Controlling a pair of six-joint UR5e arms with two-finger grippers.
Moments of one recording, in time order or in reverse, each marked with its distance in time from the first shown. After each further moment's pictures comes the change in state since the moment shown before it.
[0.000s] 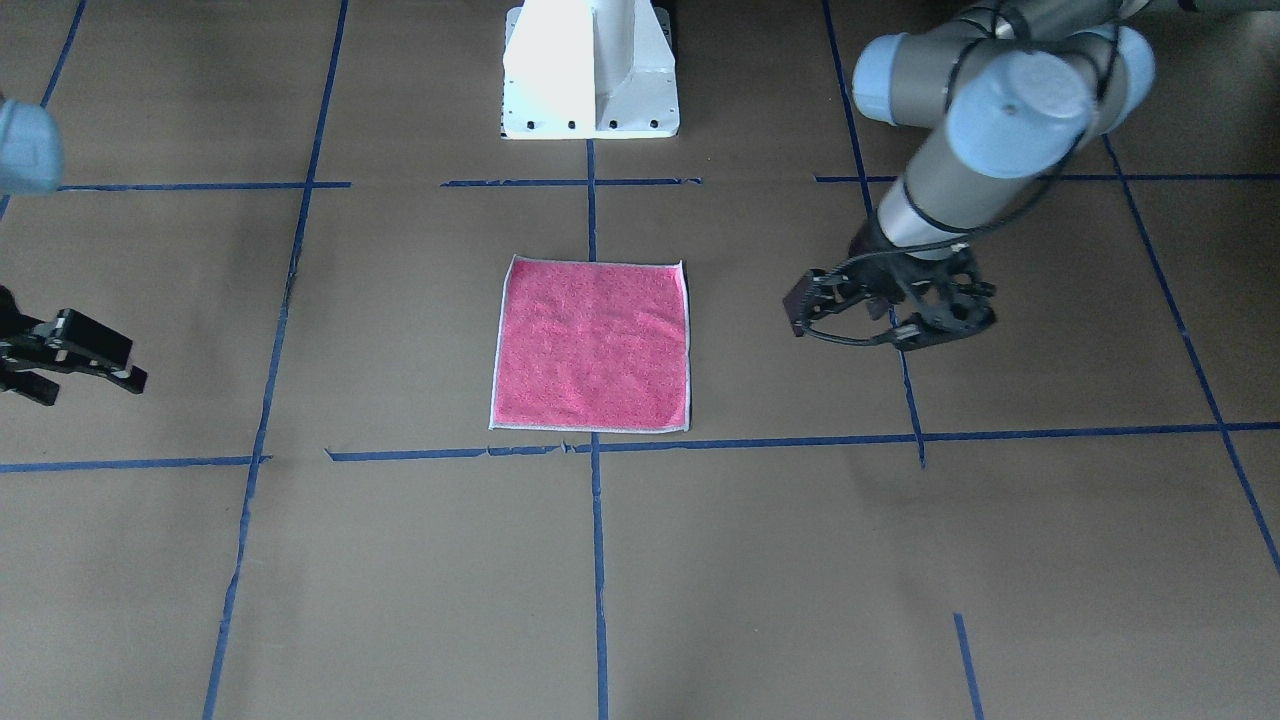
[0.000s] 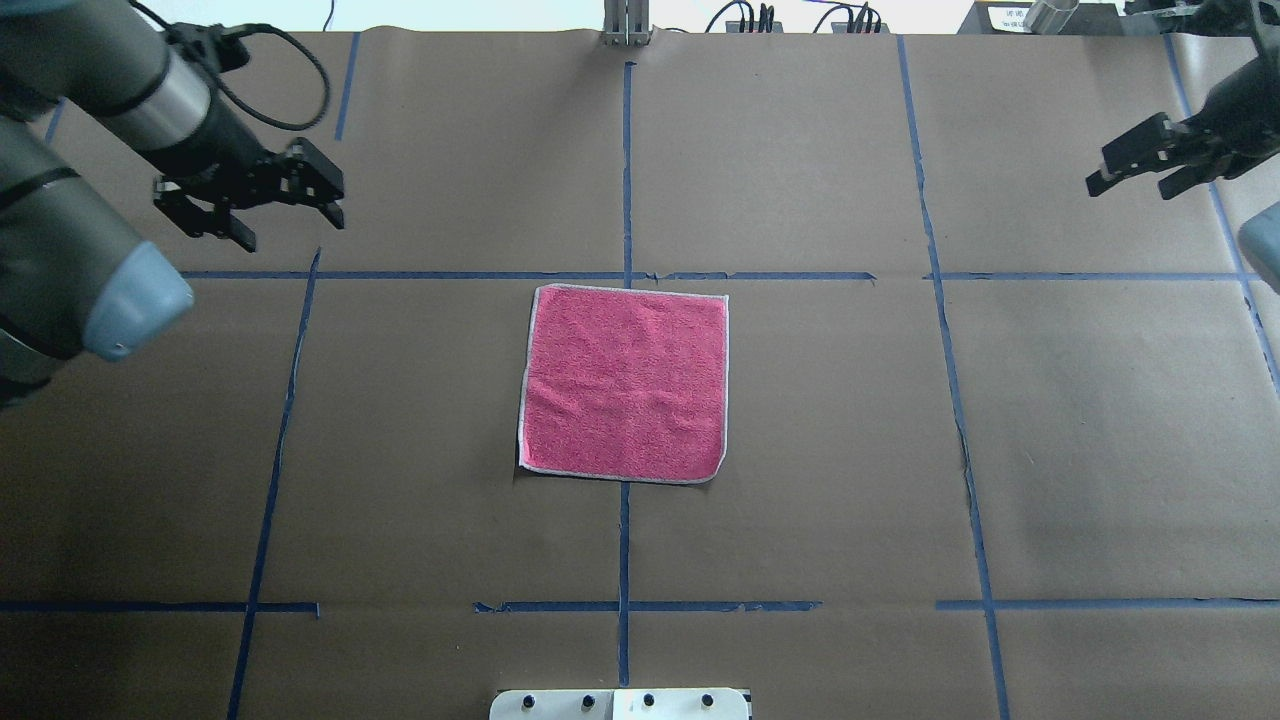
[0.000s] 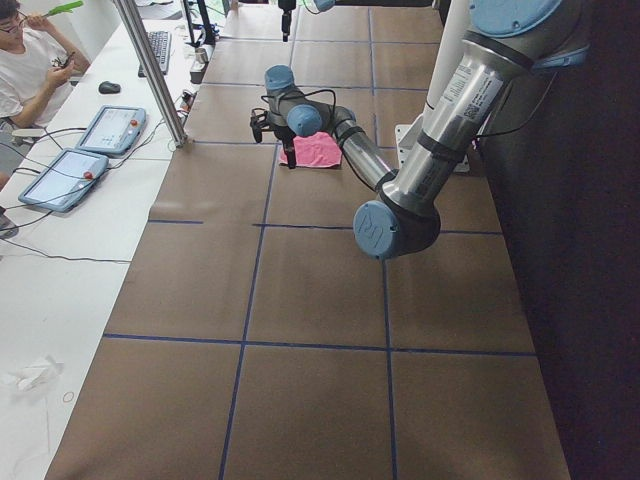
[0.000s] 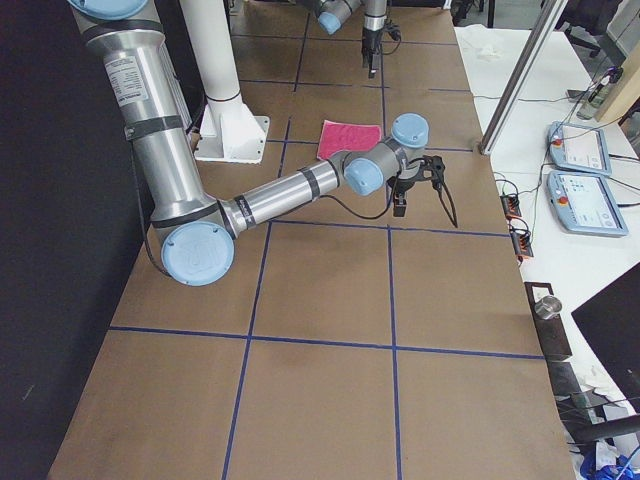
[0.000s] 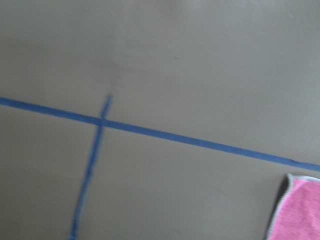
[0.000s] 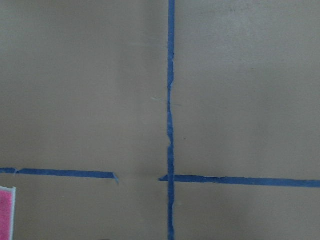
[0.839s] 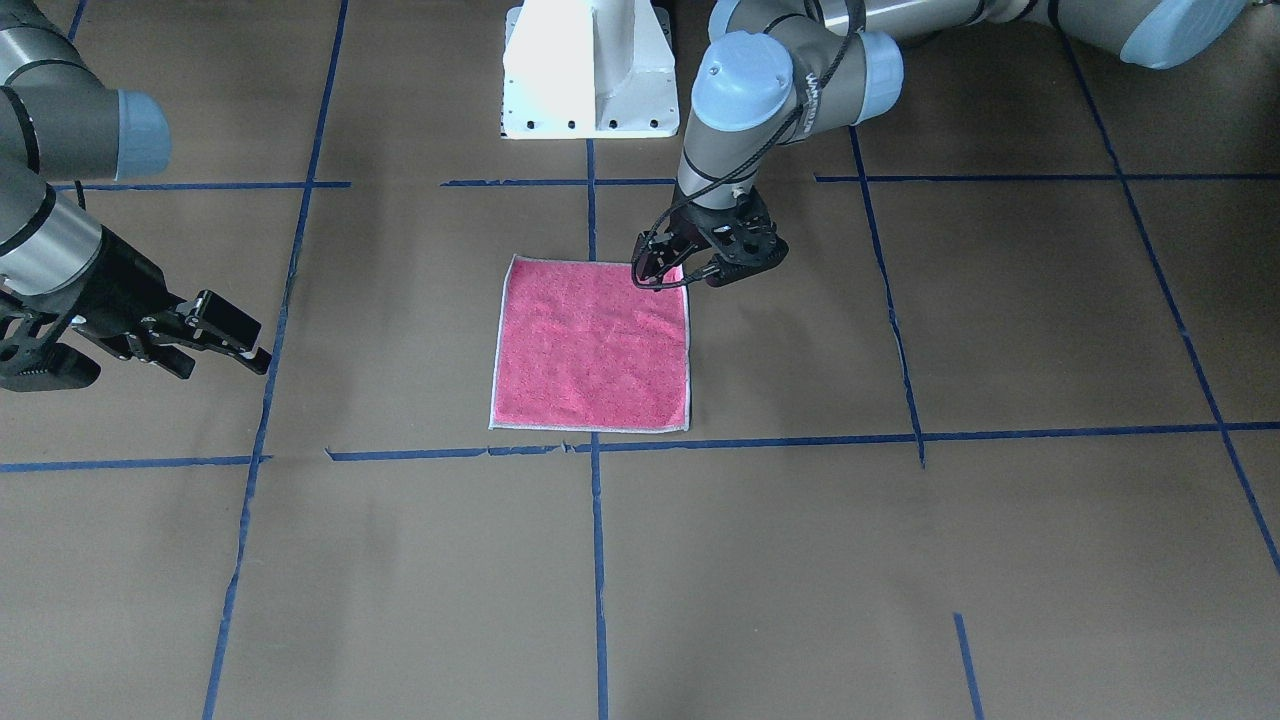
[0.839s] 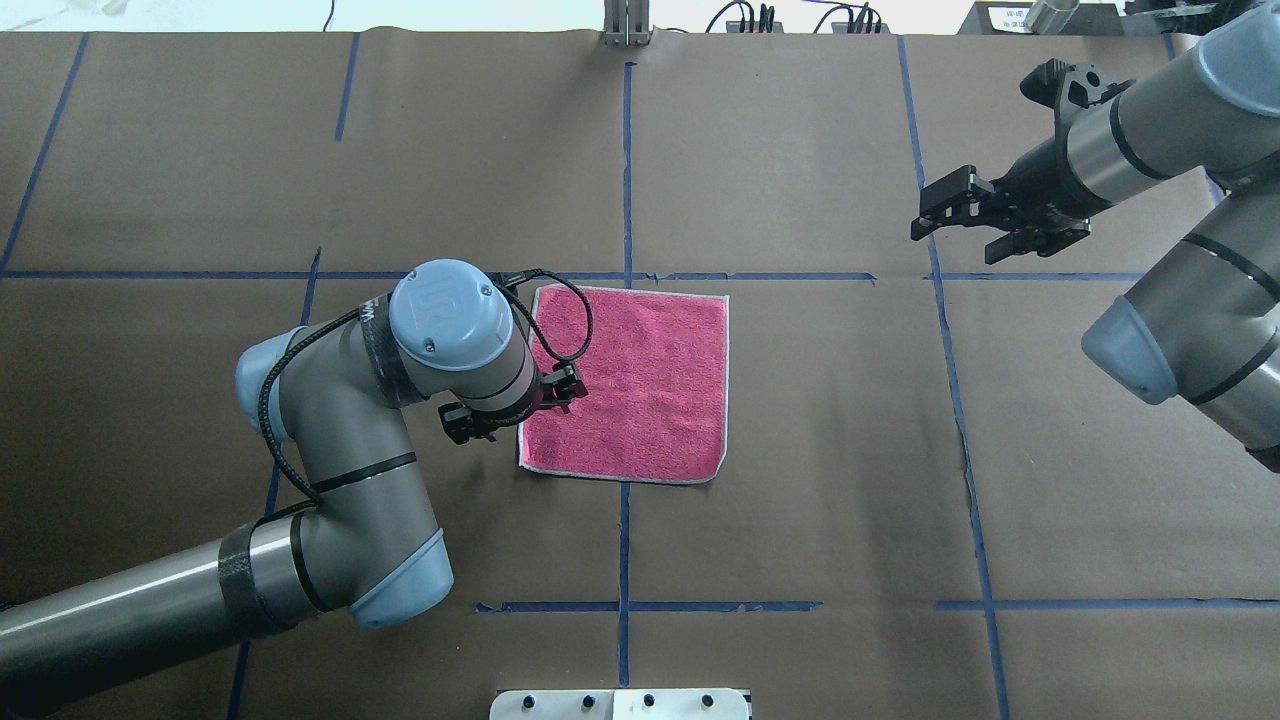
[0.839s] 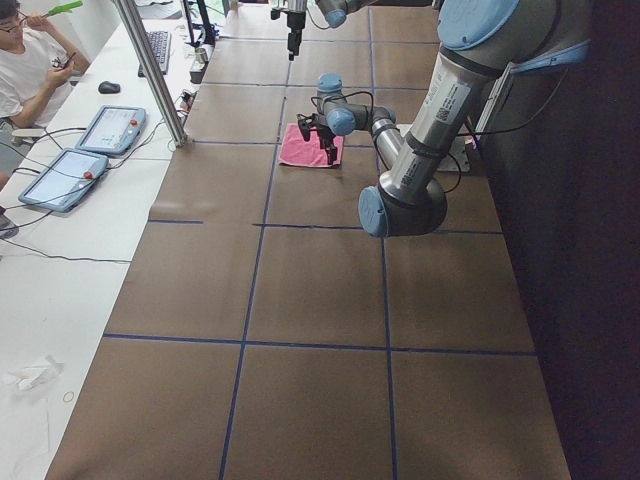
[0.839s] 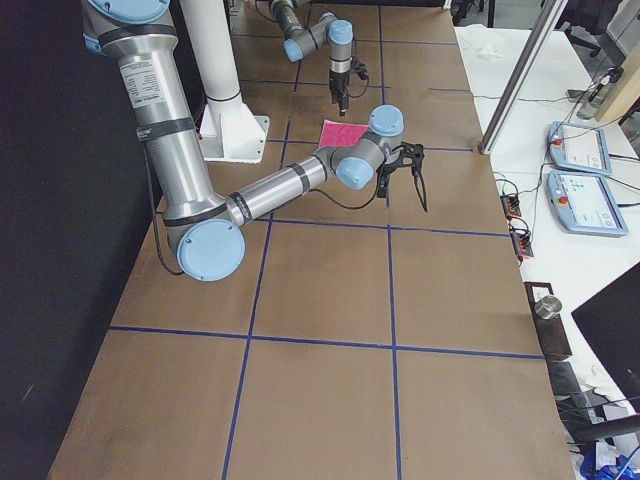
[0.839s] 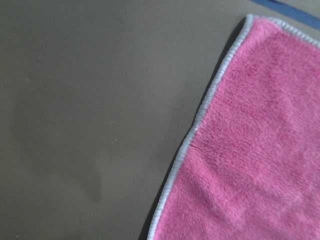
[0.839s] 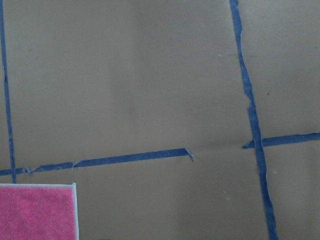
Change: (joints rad) left arm 0.285 -0.069 0.125 -0.098 0.258 -0.281; right arm -0.146 0.000 0.032 0.130 -0.068 0.299
